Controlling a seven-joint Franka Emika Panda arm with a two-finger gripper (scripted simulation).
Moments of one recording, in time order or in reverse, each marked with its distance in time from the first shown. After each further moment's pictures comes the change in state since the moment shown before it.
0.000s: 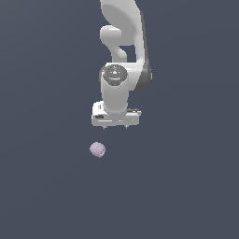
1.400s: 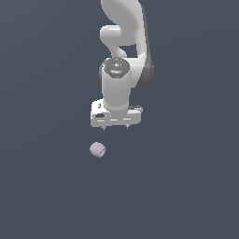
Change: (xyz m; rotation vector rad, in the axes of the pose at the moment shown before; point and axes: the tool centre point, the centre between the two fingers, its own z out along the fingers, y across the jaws) arm 0.015 -0.001 -0.024 -0.016 0.042 -0.079
